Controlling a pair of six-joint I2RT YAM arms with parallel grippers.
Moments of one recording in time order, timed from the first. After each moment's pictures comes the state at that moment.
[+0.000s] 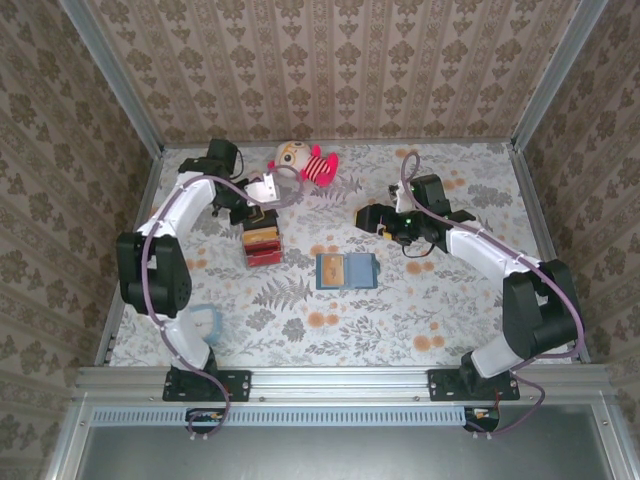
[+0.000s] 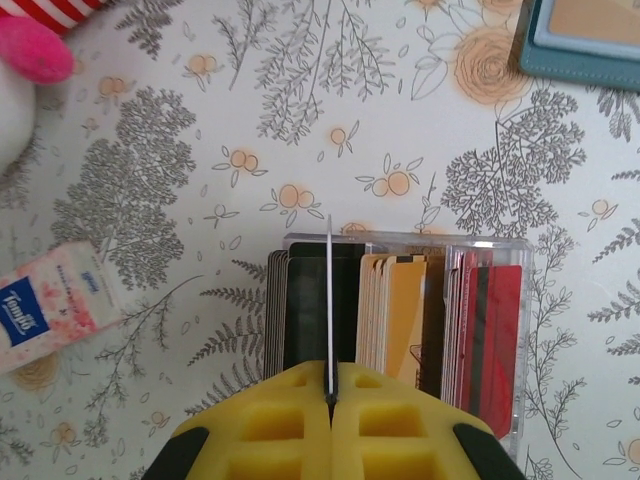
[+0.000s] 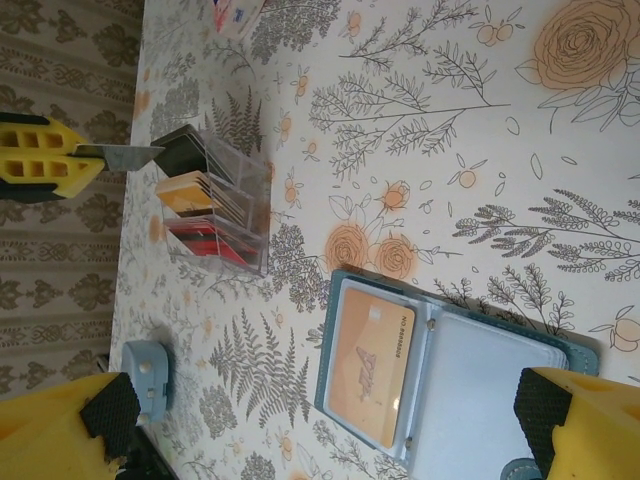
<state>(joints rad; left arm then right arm) -0.21 1.81 1.54 -0.98 0.36 1.18 0.28 1.53 0.99 -0.25 -0.58 0.57</state>
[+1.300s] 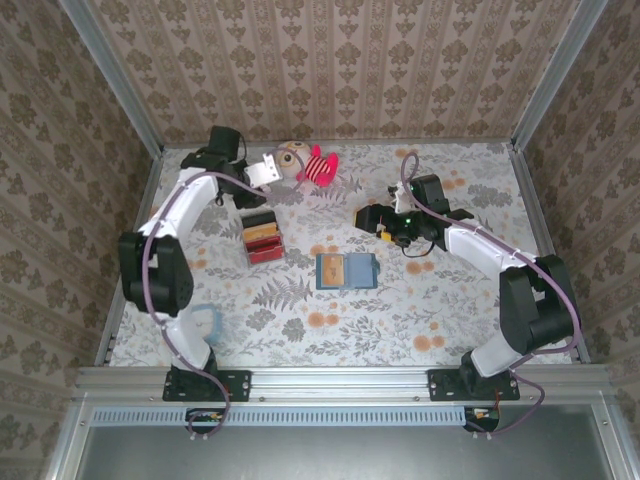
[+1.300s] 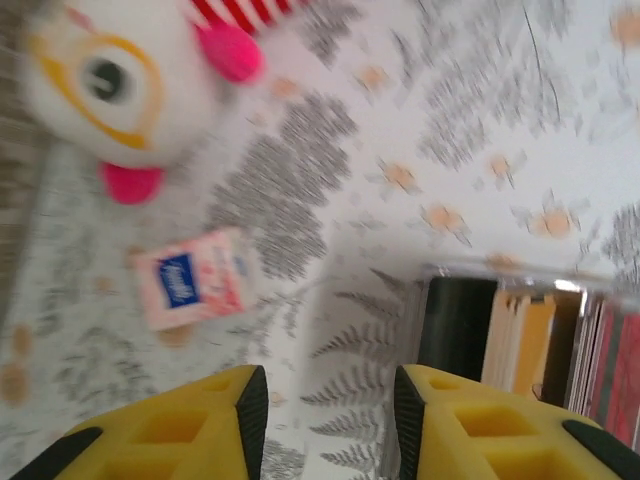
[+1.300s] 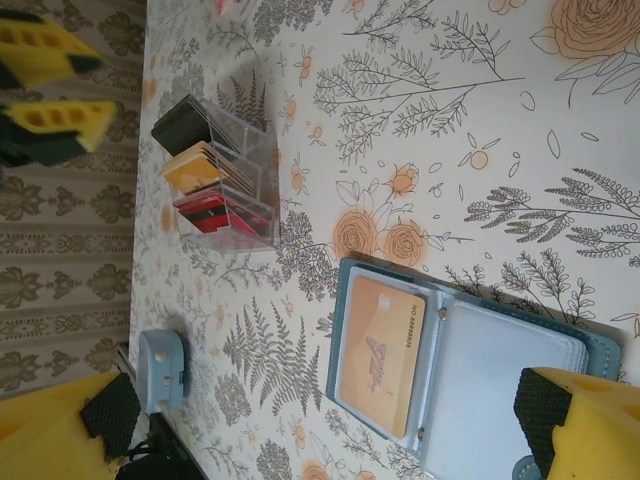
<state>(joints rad) -0.23 1.79 1.59 -0.79 0.24 0.97 0.27 1.56 1.00 -0.25 -0.64 0.59</state>
